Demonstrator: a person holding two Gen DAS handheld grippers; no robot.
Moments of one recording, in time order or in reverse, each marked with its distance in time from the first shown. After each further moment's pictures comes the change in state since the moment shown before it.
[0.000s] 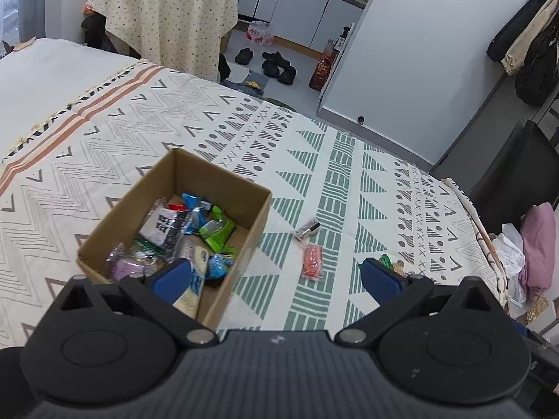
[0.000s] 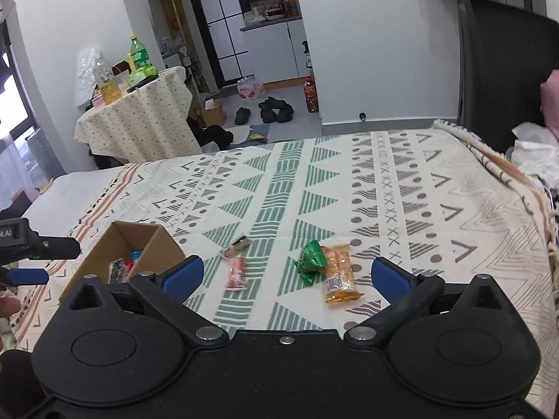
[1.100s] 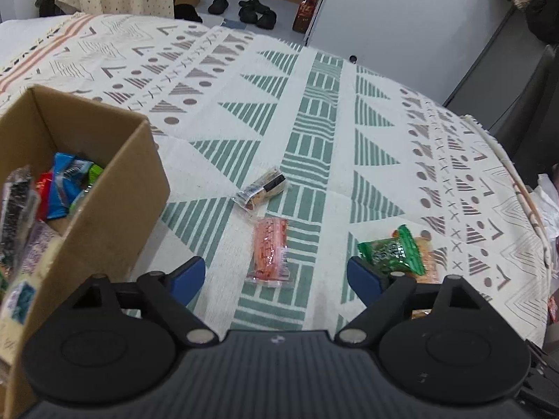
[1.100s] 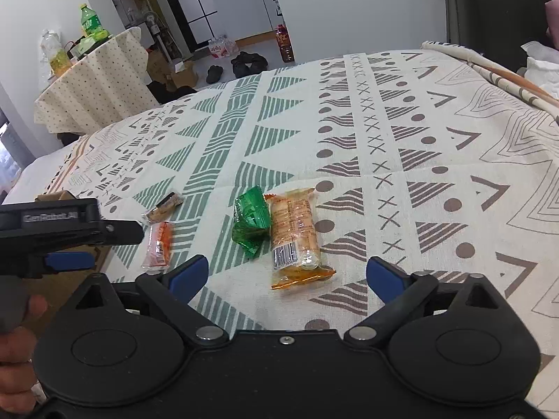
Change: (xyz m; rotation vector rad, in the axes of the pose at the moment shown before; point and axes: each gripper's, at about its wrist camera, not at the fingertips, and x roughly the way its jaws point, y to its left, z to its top) left arm 0.185 -0.063 -0.023 0.079 0.168 0.007; right arm 0.115 -0.060 -0.039 0.087 0.152 -0.027
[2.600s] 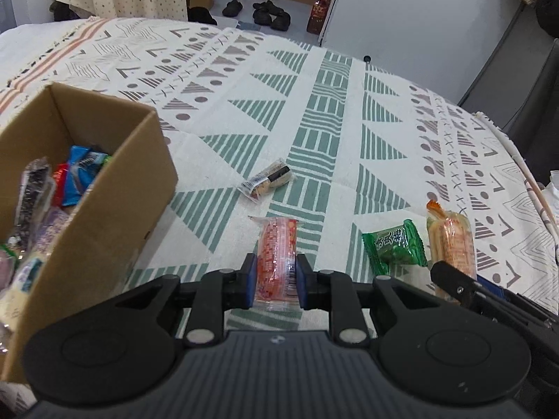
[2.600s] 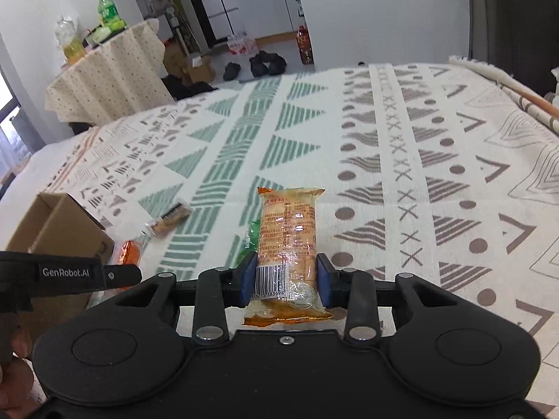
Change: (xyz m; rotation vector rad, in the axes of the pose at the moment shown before) left arm -0.017 -0.016 -0.012 -0.002 -0.019 0.073; right arm 0.011 0.009 0.025 -0.071 -0.009 0.044
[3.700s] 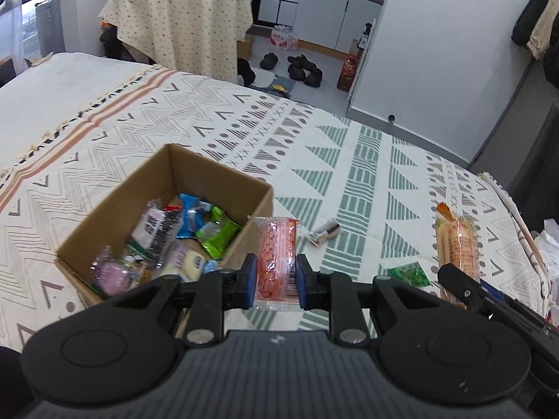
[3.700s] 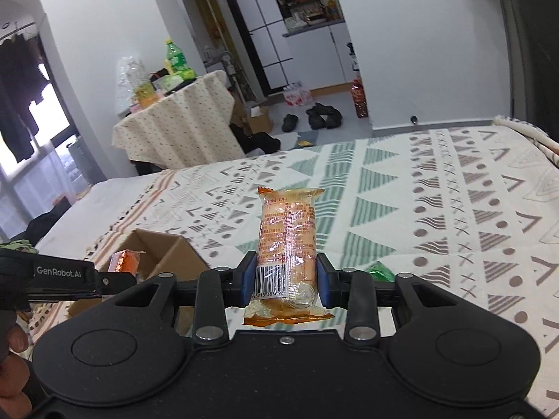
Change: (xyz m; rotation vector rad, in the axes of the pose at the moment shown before) left arm -0.117 0.058 -0.001 -0.075 -0.174 0.071; right arm -0.068 0.057 0.005 -0.043 -0.176 0.184
